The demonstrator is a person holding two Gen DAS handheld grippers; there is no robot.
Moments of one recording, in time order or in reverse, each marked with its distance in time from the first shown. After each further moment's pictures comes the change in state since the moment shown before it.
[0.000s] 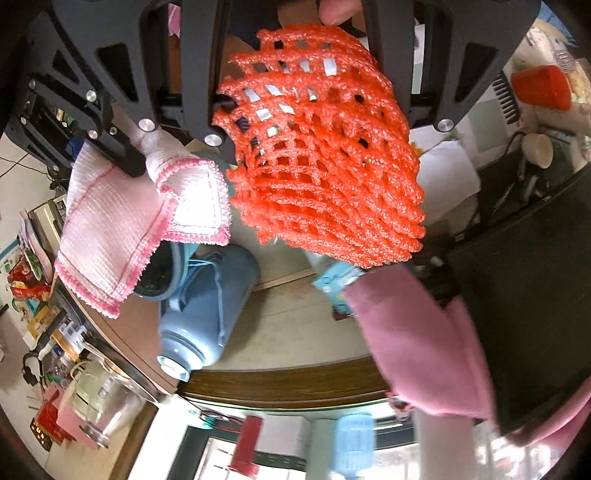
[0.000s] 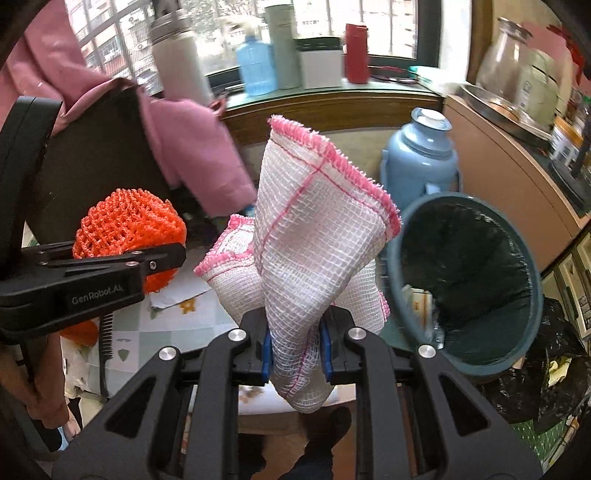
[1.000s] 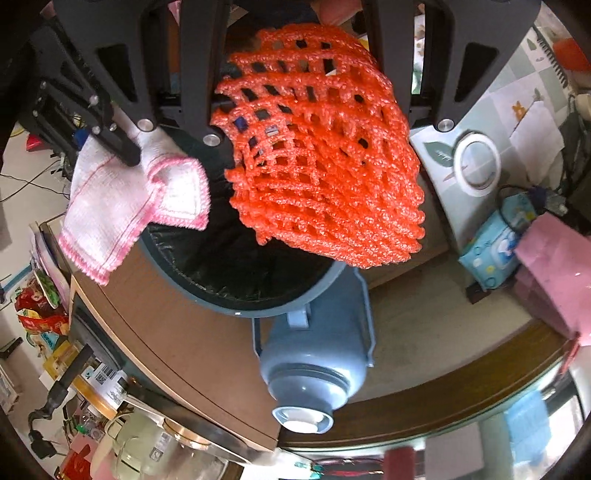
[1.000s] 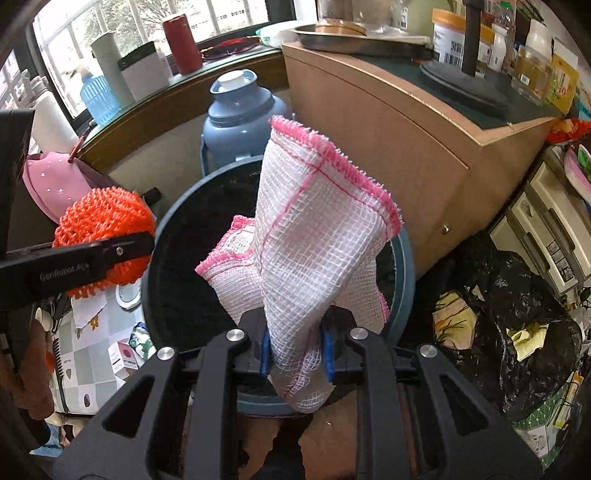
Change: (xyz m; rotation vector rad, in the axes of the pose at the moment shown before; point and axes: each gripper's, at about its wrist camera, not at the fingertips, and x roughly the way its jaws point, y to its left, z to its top) left arm 0.113 -0.201 0.056 0.103 0.103 -0.102; right arm 0.023 -0.230 -0.020 0.215 0.075 -0.115
